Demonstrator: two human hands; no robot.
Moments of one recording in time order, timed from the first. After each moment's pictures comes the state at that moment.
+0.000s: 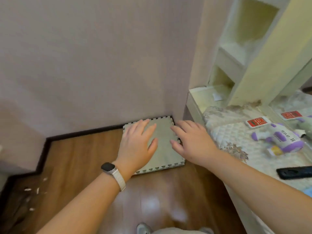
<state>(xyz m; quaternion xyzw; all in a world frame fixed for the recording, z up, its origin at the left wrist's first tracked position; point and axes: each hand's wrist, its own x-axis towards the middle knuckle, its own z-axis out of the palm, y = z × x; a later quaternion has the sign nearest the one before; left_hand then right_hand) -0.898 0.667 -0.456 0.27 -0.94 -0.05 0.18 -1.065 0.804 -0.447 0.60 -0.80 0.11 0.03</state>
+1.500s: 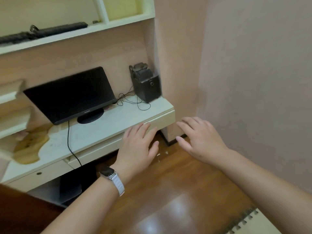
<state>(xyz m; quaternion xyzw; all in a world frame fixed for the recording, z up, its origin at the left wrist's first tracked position) -0.495 0.398 -0.384 0.78 -0.61 0.12 0.11 -0.679 0.258 -0.388 0.94 -0.28 0.20 -0.01</state>
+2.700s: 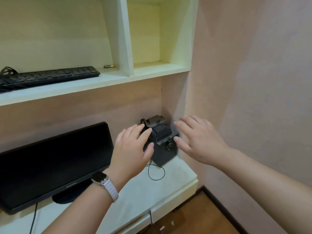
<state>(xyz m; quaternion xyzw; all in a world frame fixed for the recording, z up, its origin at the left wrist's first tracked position) -0.138 0.143 -0.323 0.74 -0.60 0.21 0.23 -0.335 0.016 -0.289 0.92 -0.26 0.26 0.11</state>
